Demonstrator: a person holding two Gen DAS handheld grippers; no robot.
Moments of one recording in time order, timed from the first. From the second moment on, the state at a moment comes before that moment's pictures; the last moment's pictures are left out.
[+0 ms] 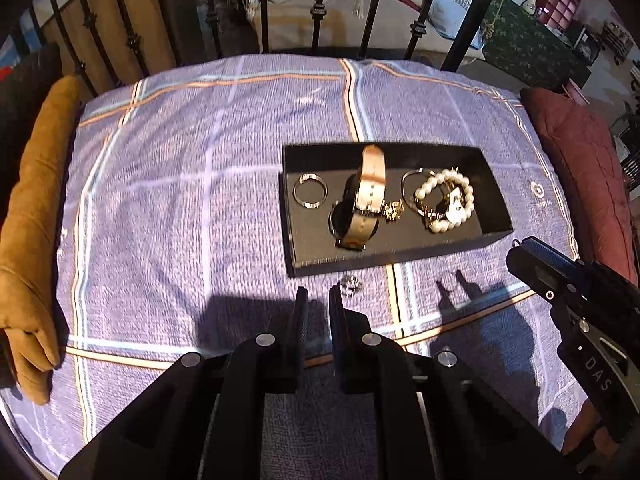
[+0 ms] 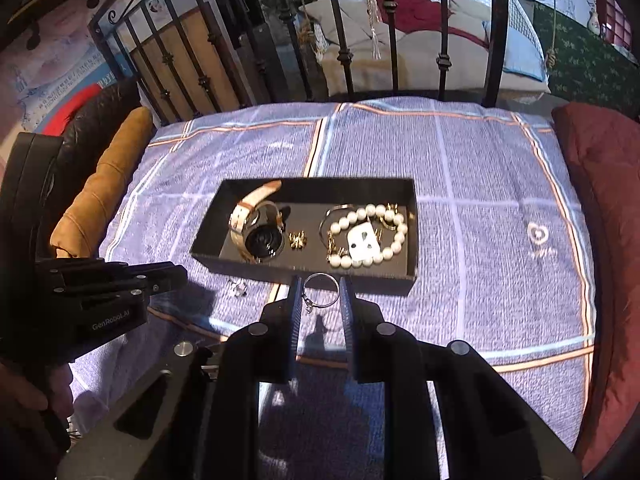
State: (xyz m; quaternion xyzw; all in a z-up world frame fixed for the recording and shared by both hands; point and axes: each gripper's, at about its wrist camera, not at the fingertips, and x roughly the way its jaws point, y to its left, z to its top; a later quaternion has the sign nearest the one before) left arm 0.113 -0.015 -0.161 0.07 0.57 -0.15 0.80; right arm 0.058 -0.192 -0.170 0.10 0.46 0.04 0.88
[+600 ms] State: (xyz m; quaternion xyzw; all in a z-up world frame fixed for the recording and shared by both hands) left arm 0.154 -0.059 -0.145 0.09 0.53 -0.15 0.83; right arm 0.102 -0.206 -0.154 0.07 0.43 0.02 0.90
